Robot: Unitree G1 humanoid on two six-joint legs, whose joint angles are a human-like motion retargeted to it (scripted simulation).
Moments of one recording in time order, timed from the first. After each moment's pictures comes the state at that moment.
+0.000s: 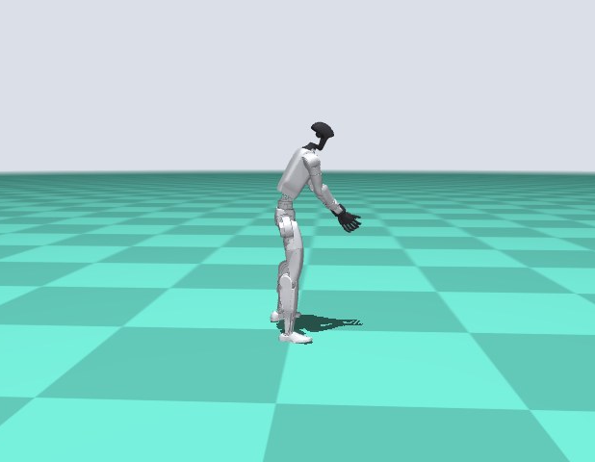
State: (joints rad) left arm -0.92 -0.08 -0.30 1.17 -0.84 -0.15 0.40; right arm -0.91 0.12 0.38 1.09 0.81 -0.18 -0.54; waist 0.05 0.00 0.48; left_leg -0.10 0.22 0.22 0.20 -0.17 -0.10; right_leg -0.04 -0.23 -0.46 0.02 -0.16 0.06
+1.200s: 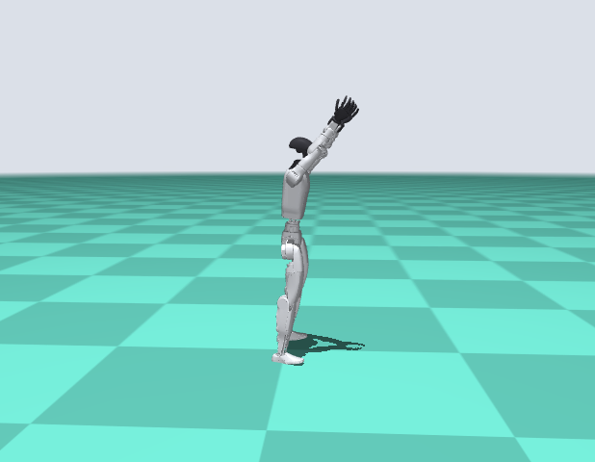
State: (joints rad) left arm -2.51 0.27 -0.86 1.33 -1.22 -0.06 0.49; right arm -2.57 -0.33 0.73 1.39 1.15 -0.07 -0.62; waist -0.07 0.06 0.05; left_leg -0.01 0.21 0.38 0.11 -0.18 -0.16; right_leg -0.01 -0.19 -0.31 0.03 -0.22 0.11
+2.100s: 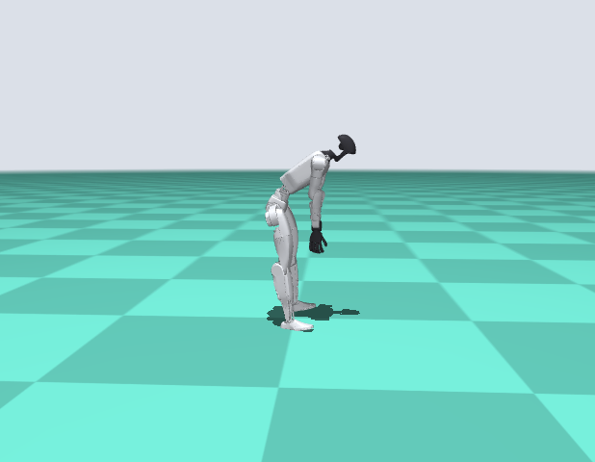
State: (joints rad) left arm -0.87 -0.13 -0.42 1.45 -1.09 -0.28 0.43; right arm -0.87 0.18 0.50 1.33 0.86 -0.10 -0.63; waist -0.06 -0.09 0.52; left_leg -0.58 0.12 0.35 0.00 0.03 -0.10; right_leg -0.57 -0.24 -0.29 -0.09 0.03 0.07
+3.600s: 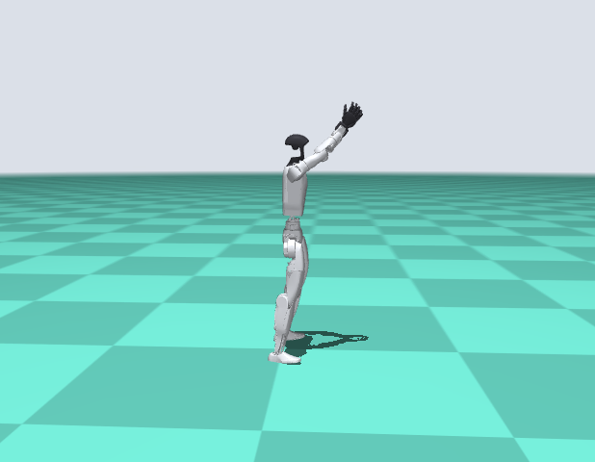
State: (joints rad) left arm -2.20 0.32 -0.81 1.12 -0.98 -0.14 0.55; right arm -2.25 -0.33 0.77 1.20 1.12 -0.20 -0.55; waist 0.04 -0.03 0.03; left_leg 0.04 0.18 0.34 0.15 -0.24 -0.13; right_leg 0.10 -0.23 -0.36 0.01 -0.23 0.11
